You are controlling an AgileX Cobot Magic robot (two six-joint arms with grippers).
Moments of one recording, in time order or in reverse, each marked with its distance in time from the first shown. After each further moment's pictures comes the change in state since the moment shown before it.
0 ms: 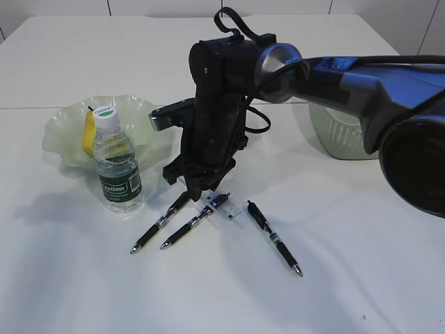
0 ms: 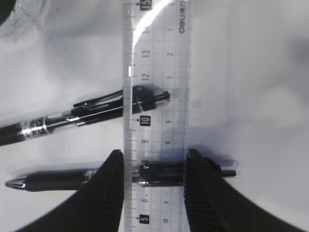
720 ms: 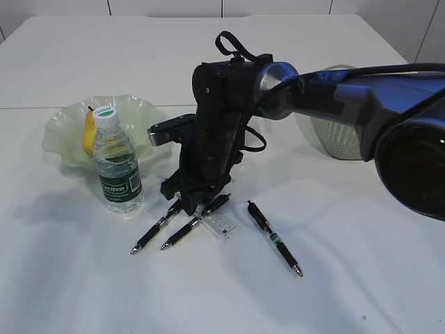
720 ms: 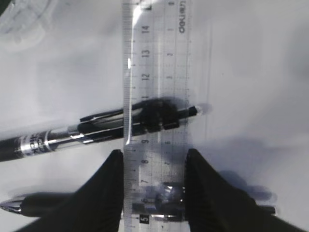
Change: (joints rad) left arm 0.000 0.000 0.000 0.000 0.000 0.000; right arm 0.000 0.011 0.086 0.067 -0.113 -0.053
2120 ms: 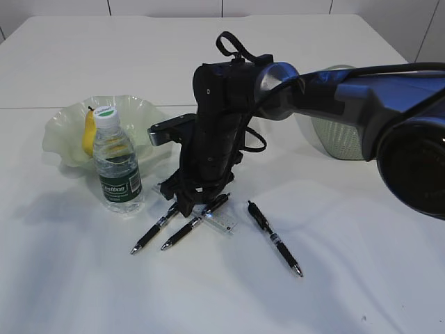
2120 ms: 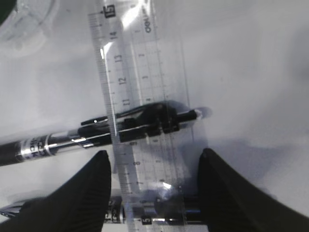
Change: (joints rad) left arm 0.000 0.000 0.000 0.000 0.002 0.000; right arm 0.000 -0.005 0.011 0.002 -0.018 0.000
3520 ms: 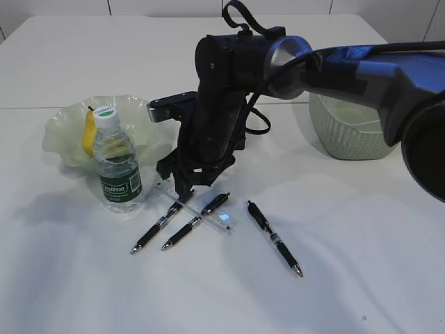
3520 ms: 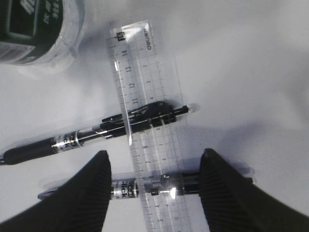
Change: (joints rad) left arm 0.000 0.000 0.000 0.000 0.004 0.000; right arm -0.002 -0.072 0.000 -0.003 0.019 0.062
